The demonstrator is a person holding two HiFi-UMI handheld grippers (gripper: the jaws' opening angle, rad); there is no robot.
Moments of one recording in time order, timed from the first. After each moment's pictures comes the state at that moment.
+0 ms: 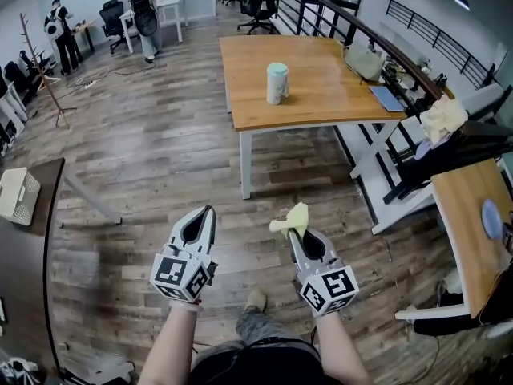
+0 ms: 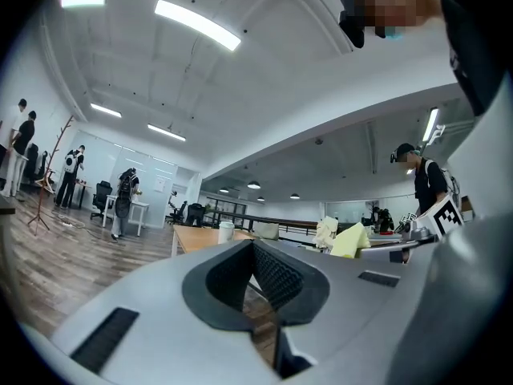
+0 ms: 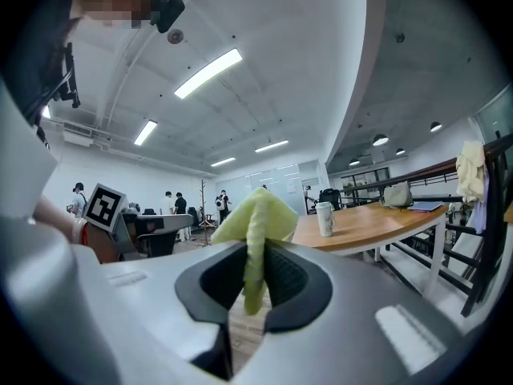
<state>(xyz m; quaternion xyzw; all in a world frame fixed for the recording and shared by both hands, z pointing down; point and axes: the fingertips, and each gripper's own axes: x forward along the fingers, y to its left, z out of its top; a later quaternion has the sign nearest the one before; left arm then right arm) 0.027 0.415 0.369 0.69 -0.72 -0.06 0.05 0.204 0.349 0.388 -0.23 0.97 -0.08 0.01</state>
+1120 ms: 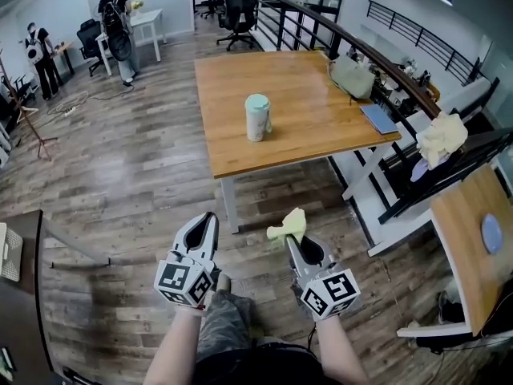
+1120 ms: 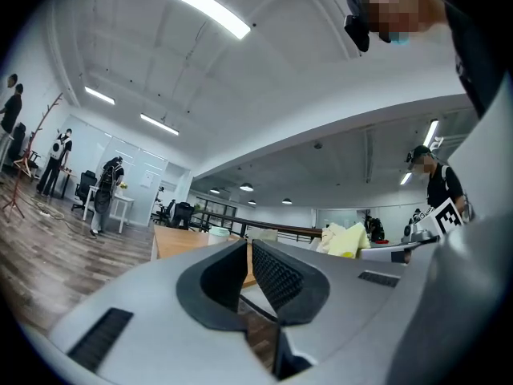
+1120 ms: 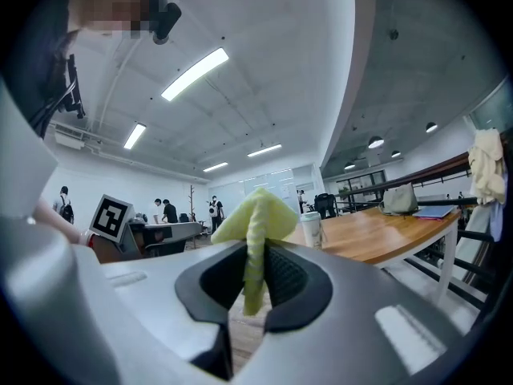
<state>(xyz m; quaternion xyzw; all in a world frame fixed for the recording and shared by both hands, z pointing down) -0.018 0.235 0.372 0.72 -0.69 -0.08 0.05 0.155 0.191 0.380 -0.25 0.97 -0.08 0.03</state>
